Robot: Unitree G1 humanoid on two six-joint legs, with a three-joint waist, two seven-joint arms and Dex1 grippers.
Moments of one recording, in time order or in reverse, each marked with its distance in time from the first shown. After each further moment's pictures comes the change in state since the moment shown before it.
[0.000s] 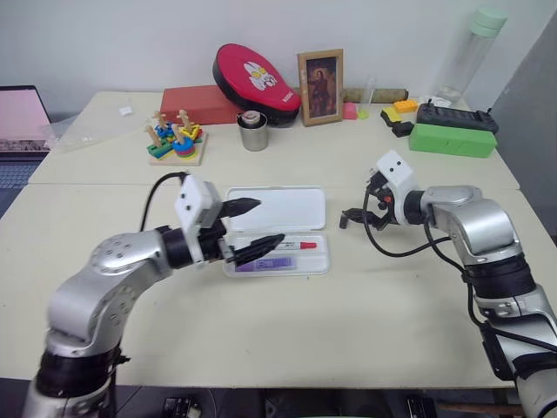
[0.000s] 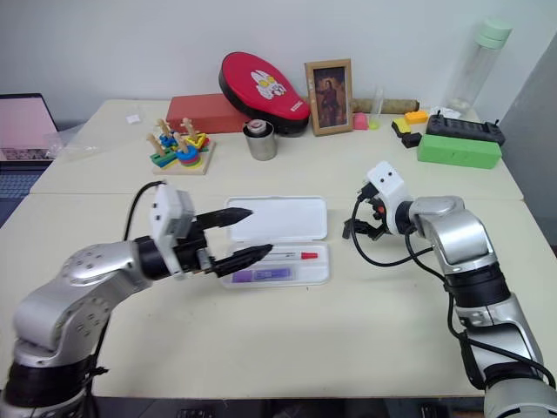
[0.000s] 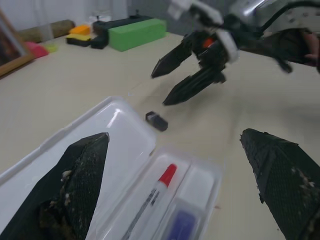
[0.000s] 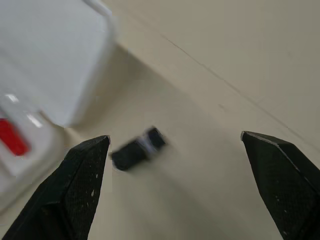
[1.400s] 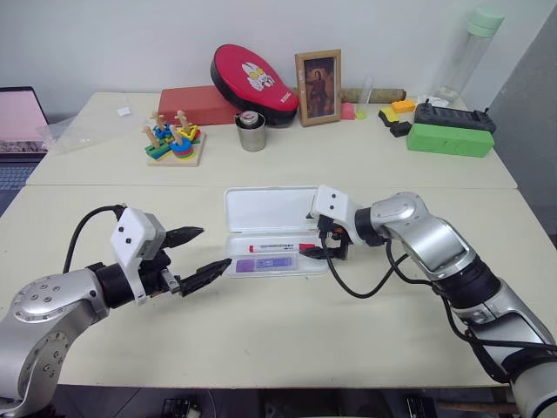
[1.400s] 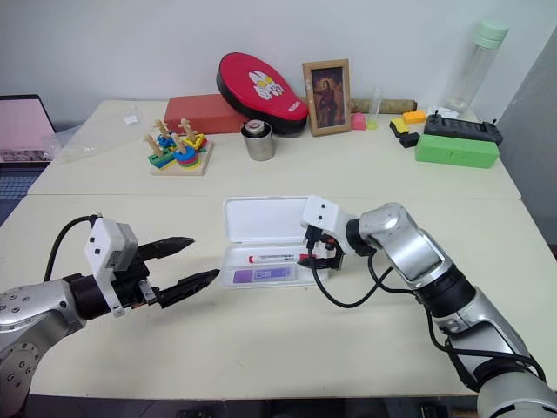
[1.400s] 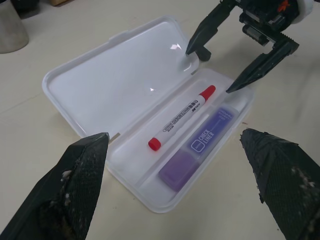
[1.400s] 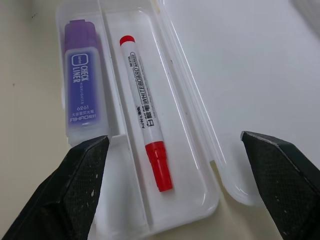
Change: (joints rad) left arm 0.424 0.166 0.346 -0.125 -0.045 0.021 -0.032; right arm -0.032 -0.001 0.320 -0.117 -0.029 -0.303 0.300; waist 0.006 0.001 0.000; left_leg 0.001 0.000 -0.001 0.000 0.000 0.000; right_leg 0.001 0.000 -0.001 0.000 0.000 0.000
